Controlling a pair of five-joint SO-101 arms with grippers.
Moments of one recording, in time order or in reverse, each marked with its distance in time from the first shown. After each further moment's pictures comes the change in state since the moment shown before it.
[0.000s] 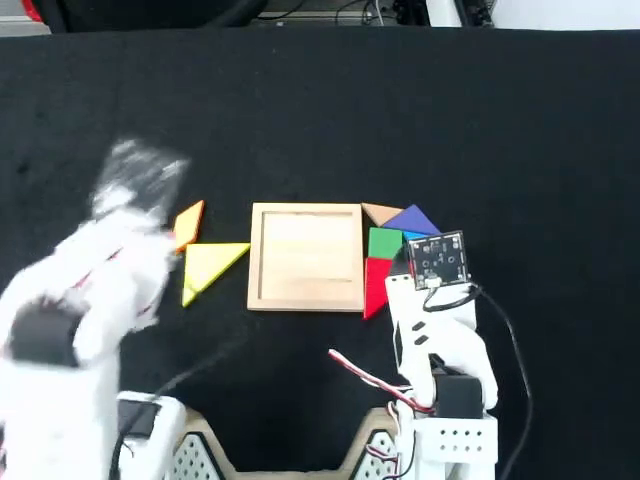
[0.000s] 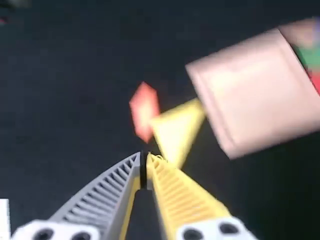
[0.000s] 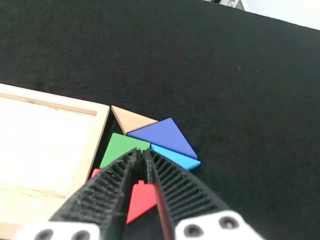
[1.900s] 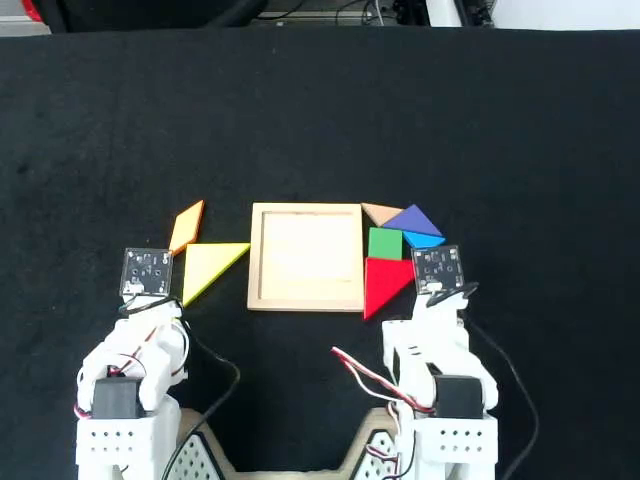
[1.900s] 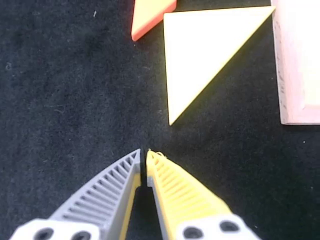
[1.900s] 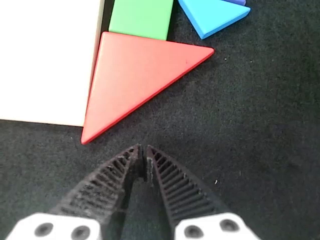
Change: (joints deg) left arm -8.3 -50.5 74.4 -19.2 15.5; right arm 0.0 0.0 0.0 29.1 -10.0
